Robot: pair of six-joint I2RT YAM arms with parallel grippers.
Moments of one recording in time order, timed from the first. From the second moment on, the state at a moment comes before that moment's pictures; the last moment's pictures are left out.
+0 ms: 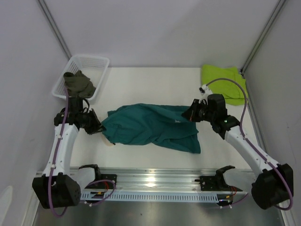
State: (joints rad) left arm 0.11 1.03 0.95 -1.01 0.30 -0.44; right arm 0.33 1.14 0.84 -0.23 -0.37 0.48
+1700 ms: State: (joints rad) left arm 0.14 1.14 1.02 -0.97 0.30 -0.29; right arm 0.96 1.29 0.99 -0.74 0.09 0.12
